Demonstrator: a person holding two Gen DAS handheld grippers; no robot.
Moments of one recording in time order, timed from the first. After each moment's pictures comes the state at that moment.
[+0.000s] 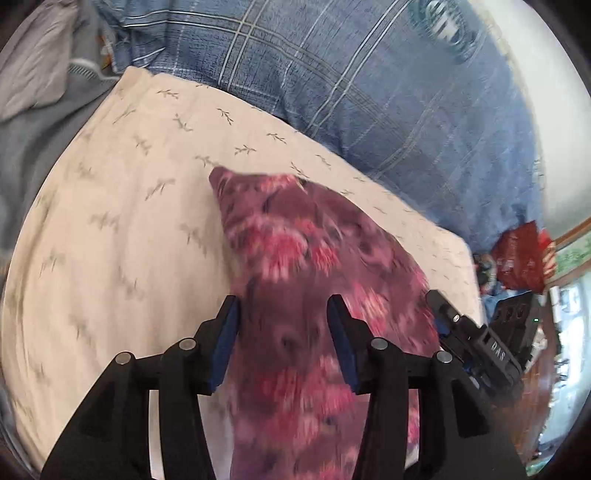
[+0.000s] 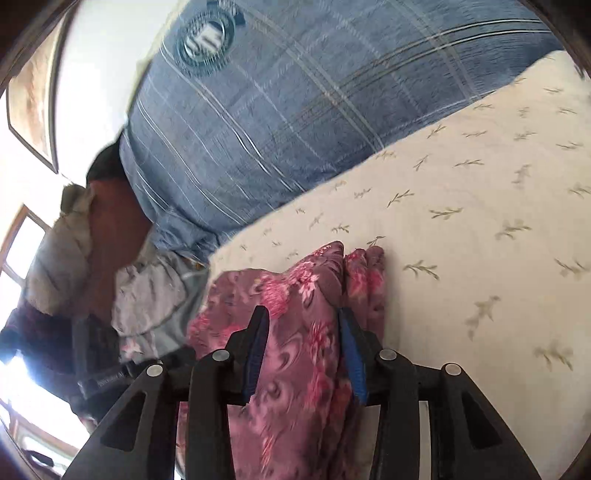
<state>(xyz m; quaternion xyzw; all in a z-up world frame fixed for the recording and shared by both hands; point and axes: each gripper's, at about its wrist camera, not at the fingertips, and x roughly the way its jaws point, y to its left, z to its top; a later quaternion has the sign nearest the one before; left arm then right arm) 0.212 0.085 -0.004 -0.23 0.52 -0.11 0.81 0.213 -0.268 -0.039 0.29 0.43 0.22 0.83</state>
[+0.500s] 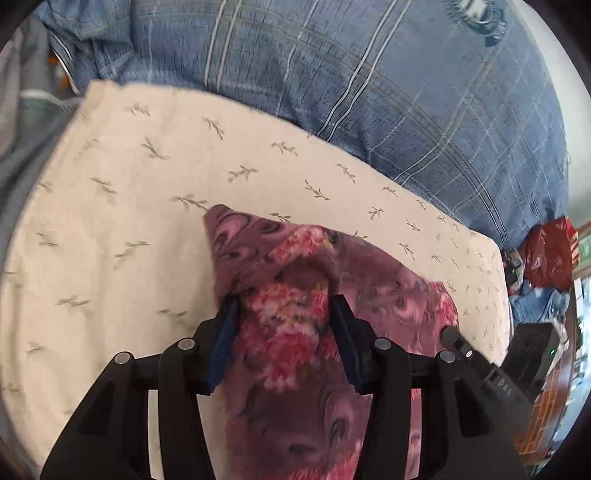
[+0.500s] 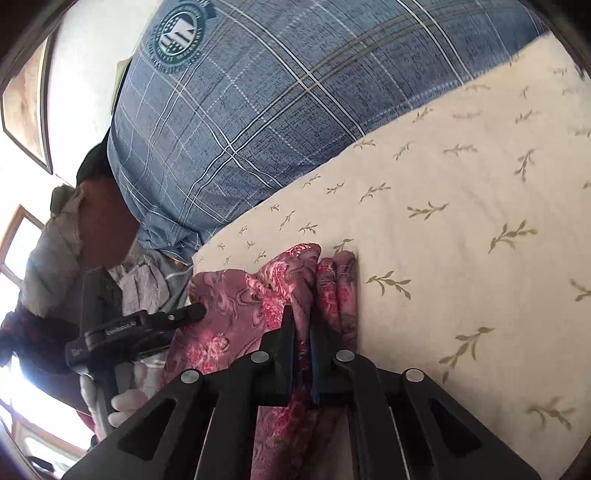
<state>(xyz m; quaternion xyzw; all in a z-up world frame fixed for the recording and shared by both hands) 0.254 0.080 -0.008 -0.18 0.54 -0.10 0.82 0.221 -0.282 -0.062 0.29 0.43 0.22 0.83</state>
